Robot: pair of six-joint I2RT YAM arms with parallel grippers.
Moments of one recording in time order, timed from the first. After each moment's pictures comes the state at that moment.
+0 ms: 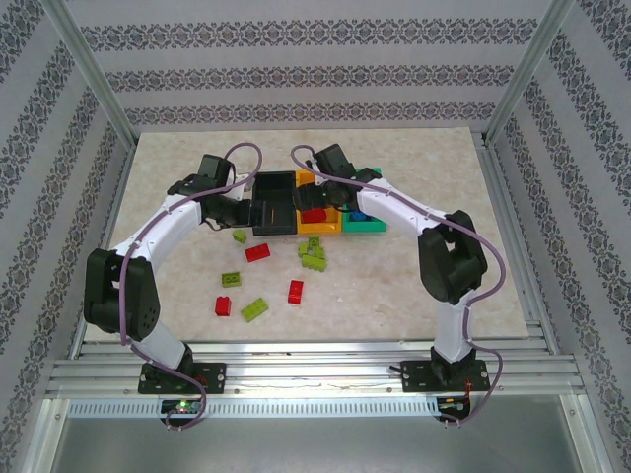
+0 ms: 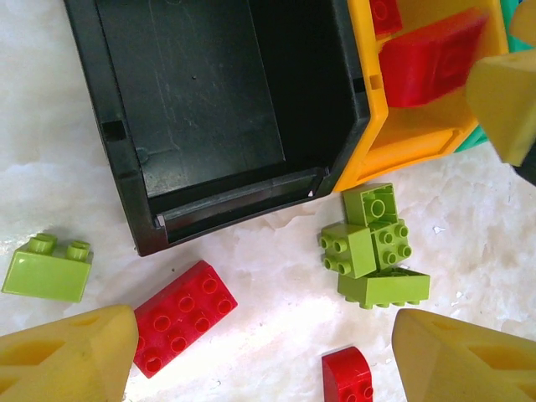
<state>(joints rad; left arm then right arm) -0.20 1.61 1.24 -0.70 0.40 -0.21 0.57 1.97 1.59 -0.52 -0.09 0.28</state>
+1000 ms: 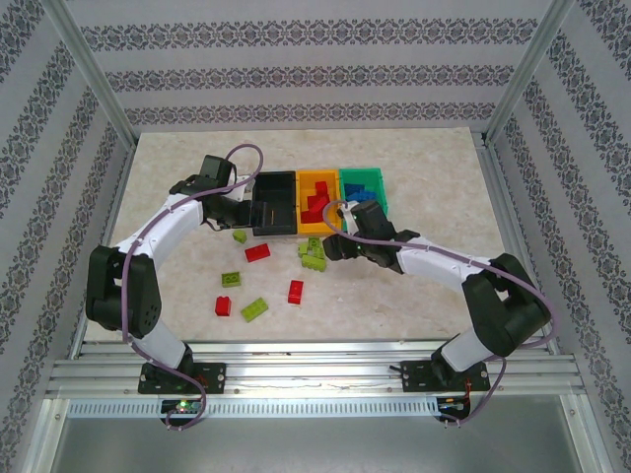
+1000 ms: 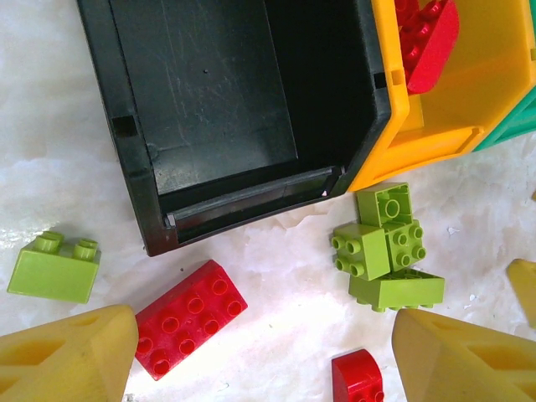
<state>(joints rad) -0.20 1.63 1.24 -0.70 0.39 -0.21 0.56 1.53 0.80 -0.09 -0.11 0.24</state>
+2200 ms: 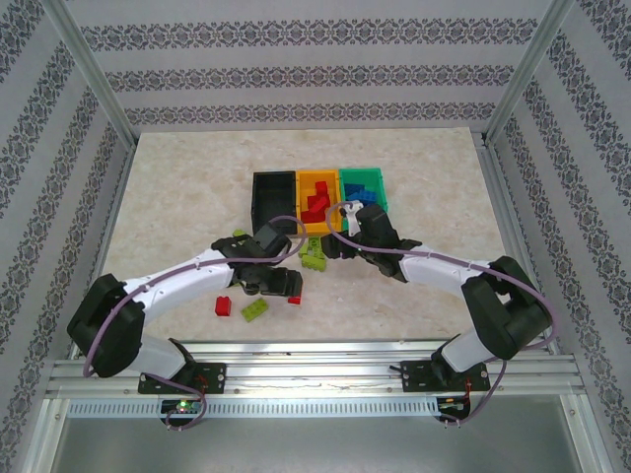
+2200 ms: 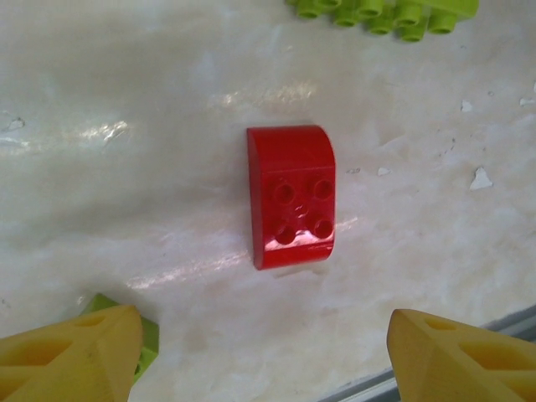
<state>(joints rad) -0.72 1.43 0.91 -0.70 0.13 -0.64 0.56 1.50 0.72 0.10 -0.14 0.30</state>
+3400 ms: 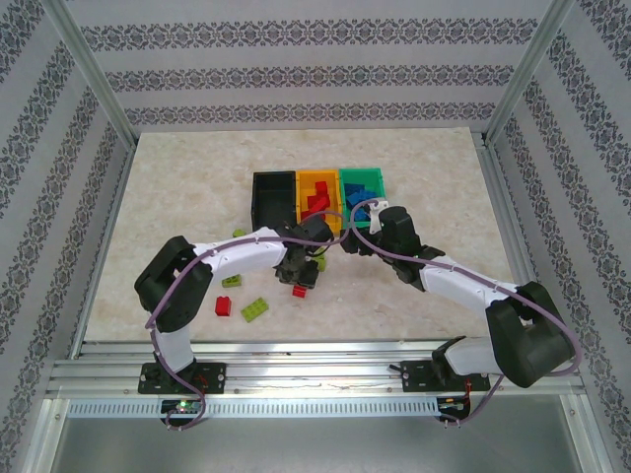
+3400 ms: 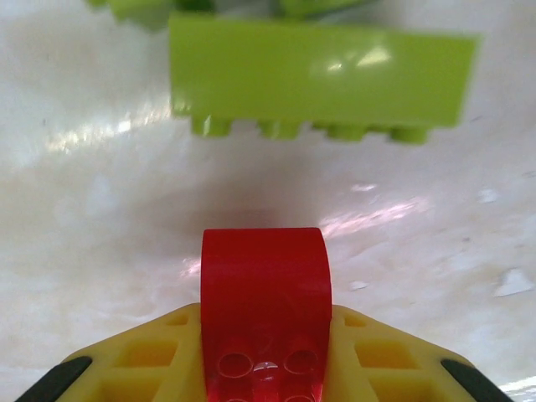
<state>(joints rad) -0.80 1.83 1.27 -0.83 0.03 -0.60 0.47 1.34 0.63 0.11 -0.09 0.32</state>
